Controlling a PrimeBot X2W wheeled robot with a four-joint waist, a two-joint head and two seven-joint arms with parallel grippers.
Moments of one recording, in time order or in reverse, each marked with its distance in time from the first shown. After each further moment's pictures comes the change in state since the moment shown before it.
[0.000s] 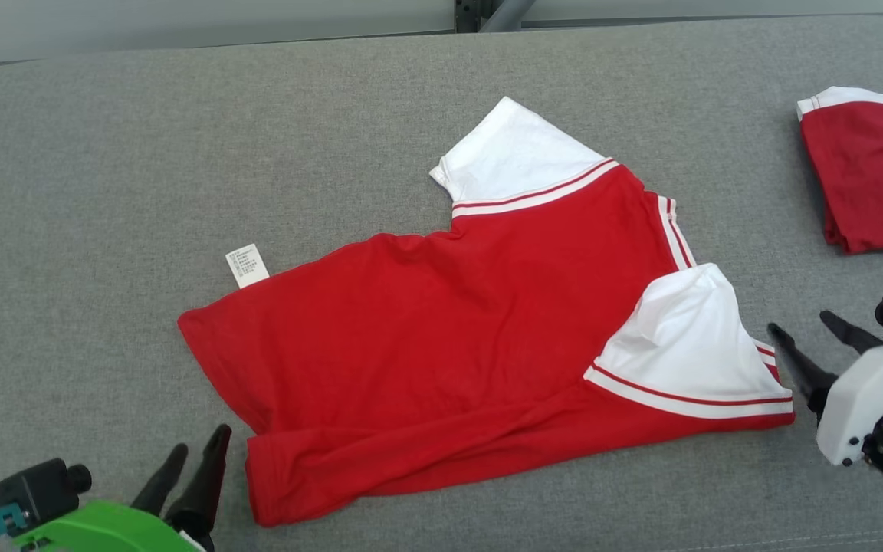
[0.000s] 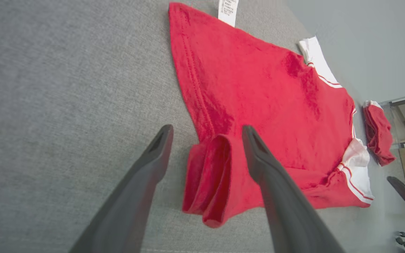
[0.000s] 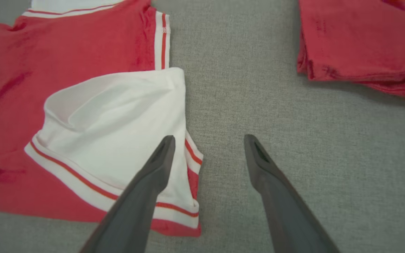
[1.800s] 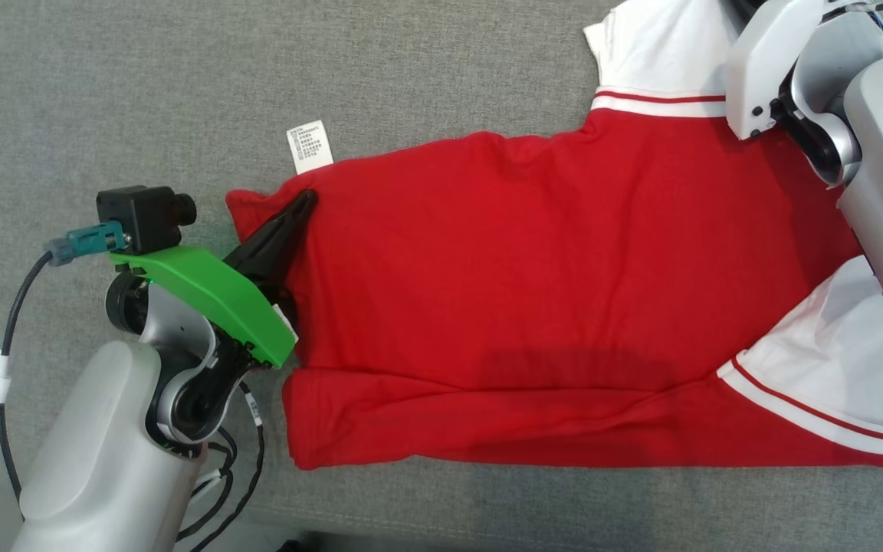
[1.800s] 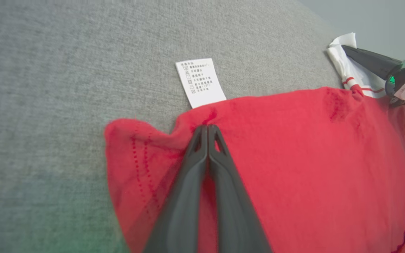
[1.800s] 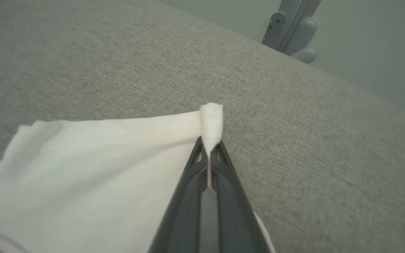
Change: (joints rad) left arm -0.683 -0.057 -0.225 0.334 0.129 -0.202 0.016; right arm -1.009 0.136 0.432 0.633 -0.122 0.002 -0.106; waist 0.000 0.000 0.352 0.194
